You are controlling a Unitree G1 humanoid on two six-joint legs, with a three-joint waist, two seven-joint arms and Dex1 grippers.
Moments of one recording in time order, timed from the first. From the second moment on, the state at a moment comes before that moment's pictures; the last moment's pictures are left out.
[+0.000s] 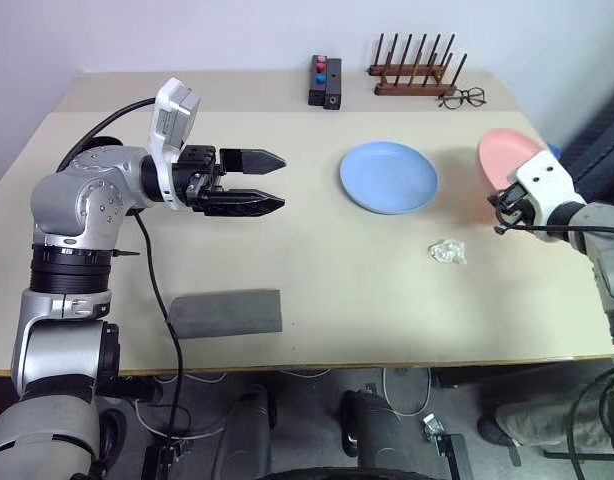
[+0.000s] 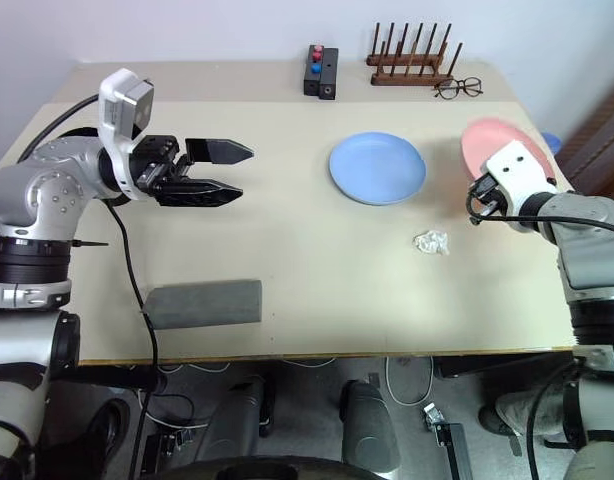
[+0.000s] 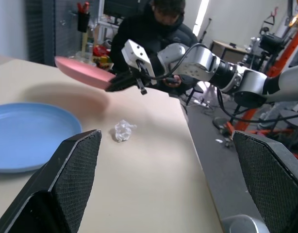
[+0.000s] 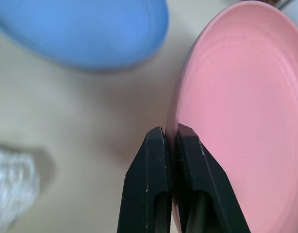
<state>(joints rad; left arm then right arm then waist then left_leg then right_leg) -0.89 0.66 0.02 0.18 -0.66 0.73 -1.43 -0.53 -0.92 -0.05 0.25 0.08 0.41 0.70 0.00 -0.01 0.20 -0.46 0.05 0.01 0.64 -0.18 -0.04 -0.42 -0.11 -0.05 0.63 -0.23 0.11</state>
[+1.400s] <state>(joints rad) -0.84 0.69 0.06 0.09 -0.72 0.78 -1.35 -0.79 -0.57 0.19 0.49 -0.09 0.13 0.75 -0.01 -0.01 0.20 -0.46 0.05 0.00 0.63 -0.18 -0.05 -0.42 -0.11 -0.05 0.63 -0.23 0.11</state>
